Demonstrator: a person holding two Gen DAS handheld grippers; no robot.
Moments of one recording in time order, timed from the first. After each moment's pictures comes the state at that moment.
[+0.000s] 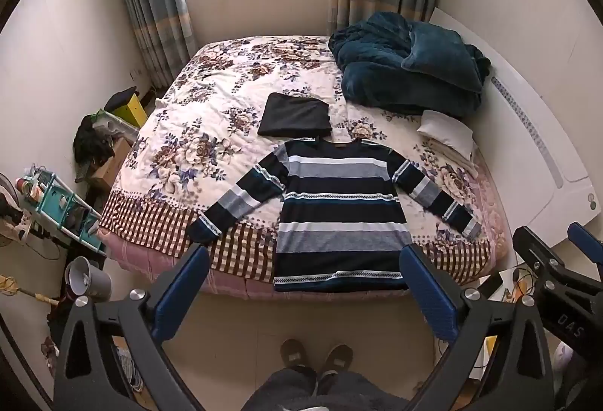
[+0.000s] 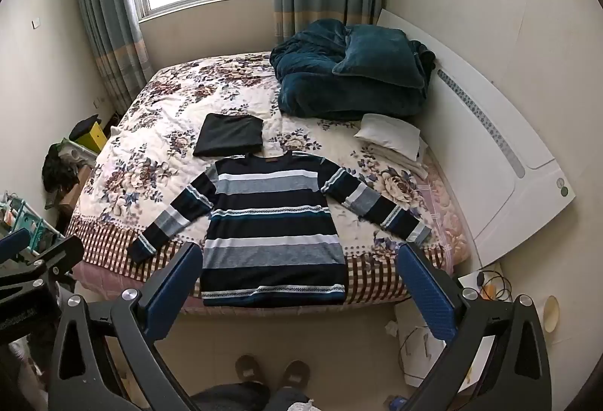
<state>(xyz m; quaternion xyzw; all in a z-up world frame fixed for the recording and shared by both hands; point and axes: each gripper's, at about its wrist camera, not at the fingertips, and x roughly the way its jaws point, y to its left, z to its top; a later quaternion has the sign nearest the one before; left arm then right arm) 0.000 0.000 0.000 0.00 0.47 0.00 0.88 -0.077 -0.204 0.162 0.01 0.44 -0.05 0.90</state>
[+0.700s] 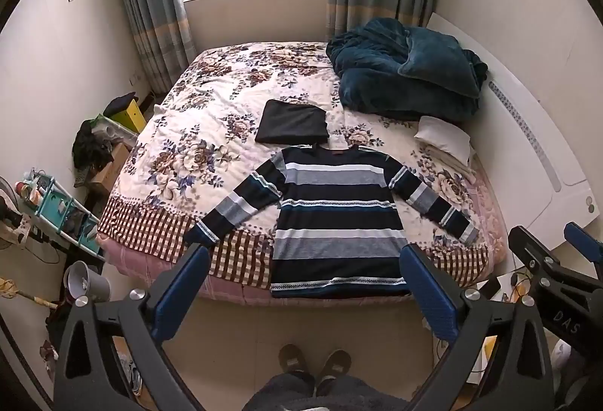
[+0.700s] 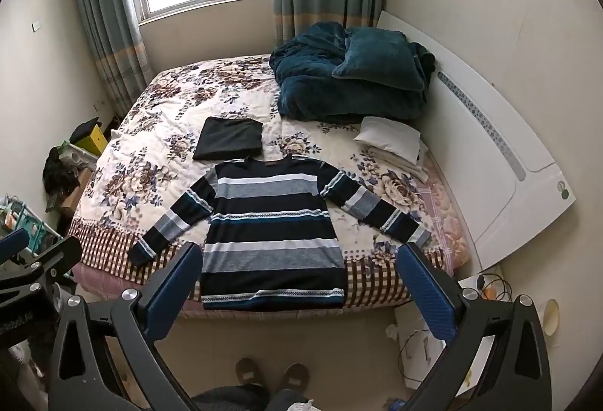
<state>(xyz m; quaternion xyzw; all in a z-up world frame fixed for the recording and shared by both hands) 0.014 -0.007 0.011 0.00 0.46 0.00 0.89 -0.071 -0.209 0.167 0.01 0.44 -0.05 0.90</state>
